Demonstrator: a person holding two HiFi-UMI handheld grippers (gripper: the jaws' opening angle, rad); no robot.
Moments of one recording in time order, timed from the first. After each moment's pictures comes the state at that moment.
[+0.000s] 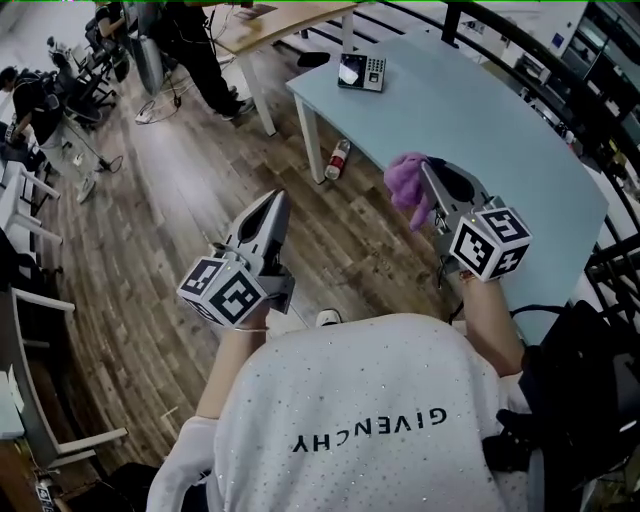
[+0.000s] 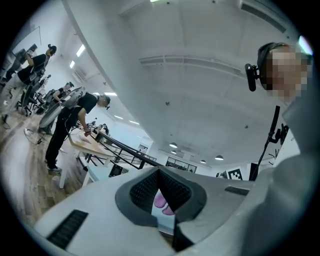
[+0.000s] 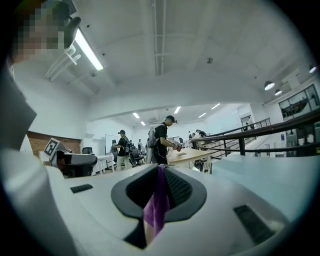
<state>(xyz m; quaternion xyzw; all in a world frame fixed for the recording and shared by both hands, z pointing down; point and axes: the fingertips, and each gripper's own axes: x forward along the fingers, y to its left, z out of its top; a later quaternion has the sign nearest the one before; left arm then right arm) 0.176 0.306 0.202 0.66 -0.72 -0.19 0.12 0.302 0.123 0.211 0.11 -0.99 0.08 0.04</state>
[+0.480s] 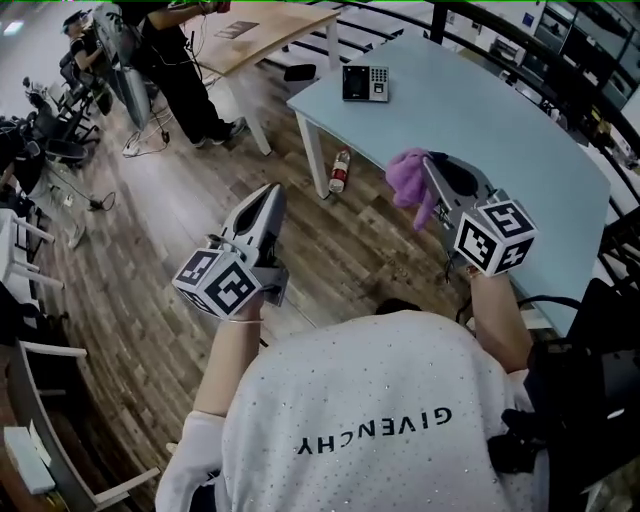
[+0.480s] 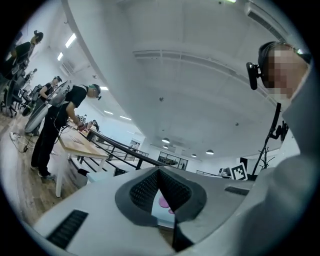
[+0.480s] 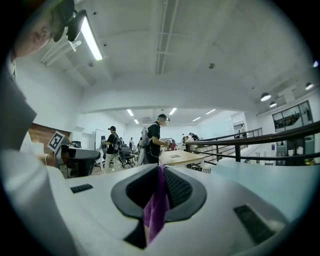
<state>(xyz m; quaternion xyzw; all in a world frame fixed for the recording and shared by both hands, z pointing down) 0.063 0.298 0.198 0.71 -0.68 -0.17 0.11 0.222 0.135 0.203 0.17 -0.98 0.05 0.05</state>
